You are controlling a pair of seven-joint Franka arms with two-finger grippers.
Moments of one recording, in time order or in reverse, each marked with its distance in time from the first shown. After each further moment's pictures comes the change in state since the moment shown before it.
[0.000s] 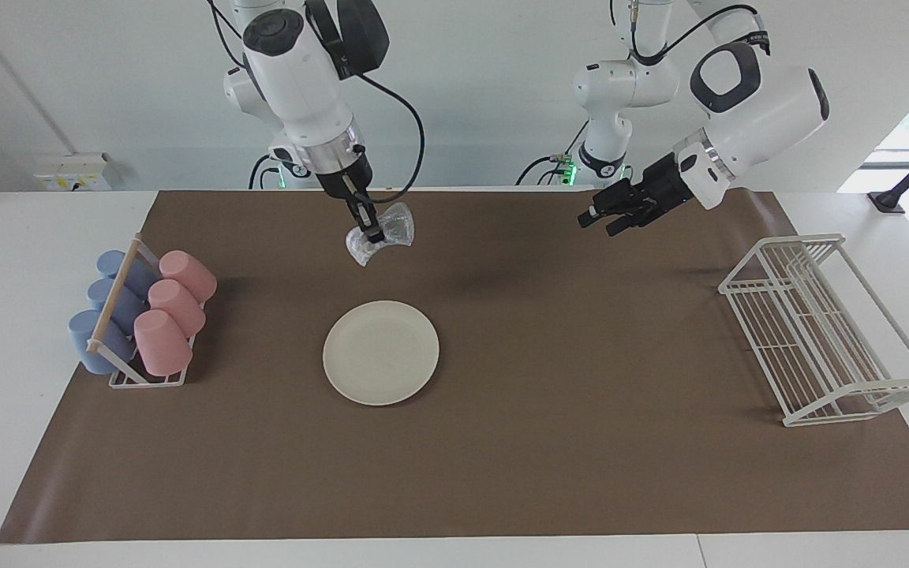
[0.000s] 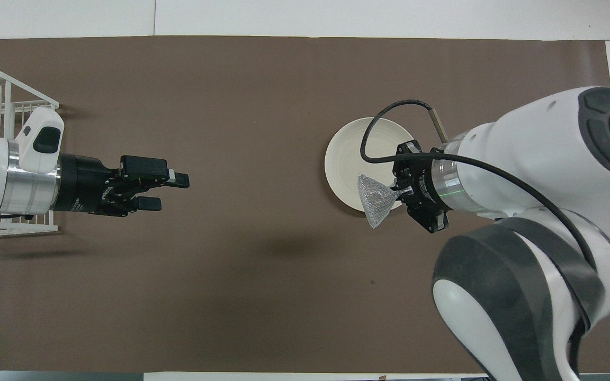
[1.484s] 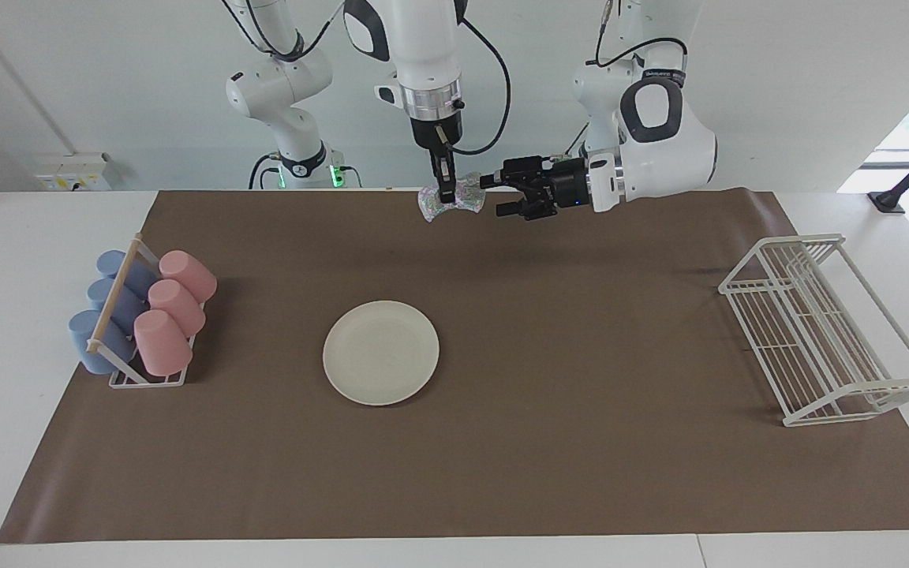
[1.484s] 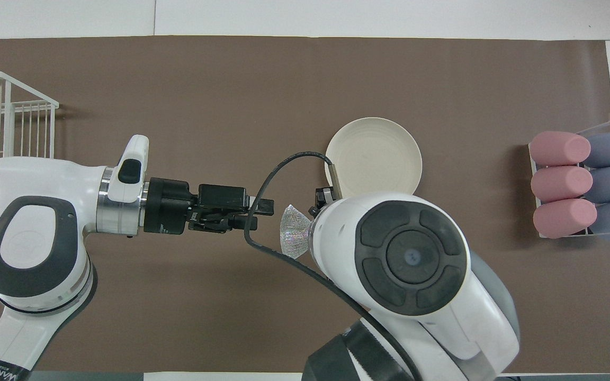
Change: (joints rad) left arm -0.199 0.049 -0.015 -0.109 -0.485 0.021 0.342; right arm 0.262 0.038 0.017 0.040 -0.141 0.037 0.512
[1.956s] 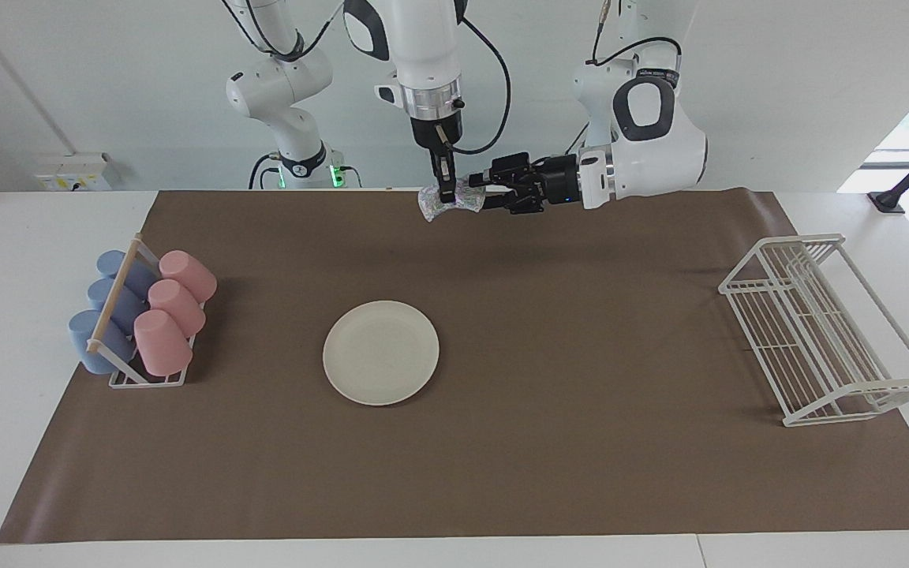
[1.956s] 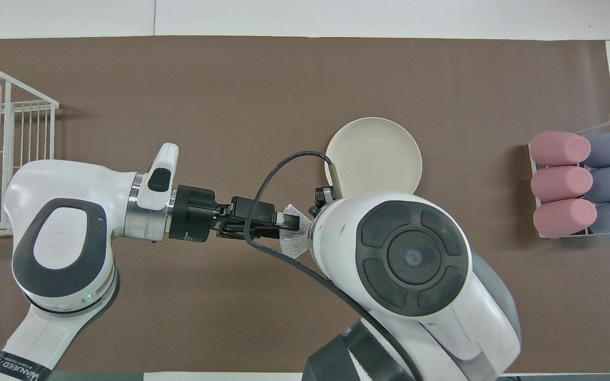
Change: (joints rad) left arm -0.023 0.000 0.000 0.000 -0.028 0.000 0.002; right arm 0.000 0.000 0.000 0.002 0.000 0.000 0.000
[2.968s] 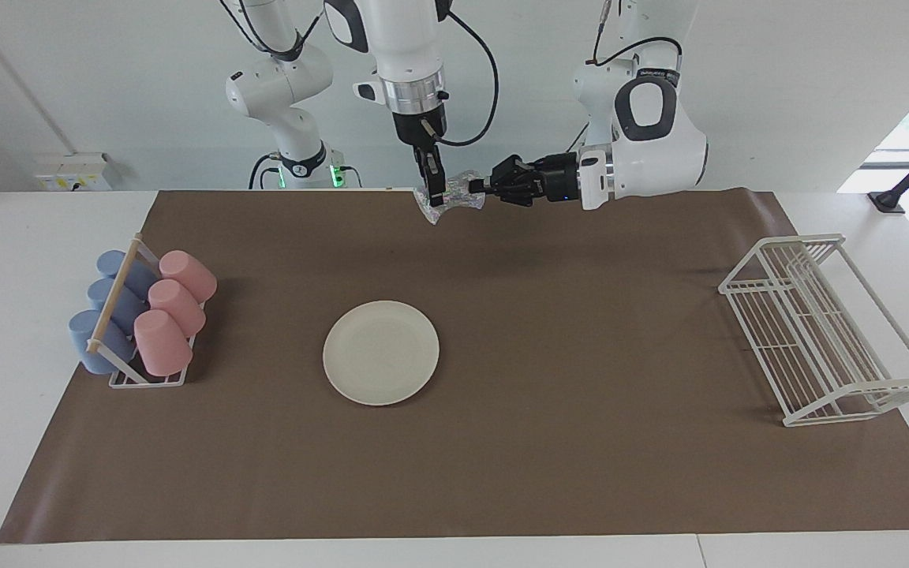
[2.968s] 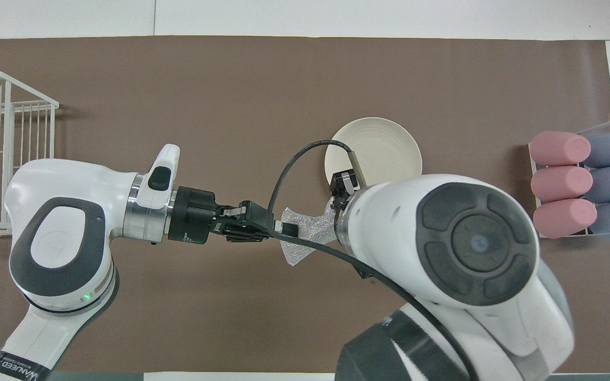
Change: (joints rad) left arm 0.001 0.000 0.006 0.002 -0.007 -0.033 -0.049; right arm -0.065 -0.039 -0.012 0.004 -0.002 -0.030 -0.253
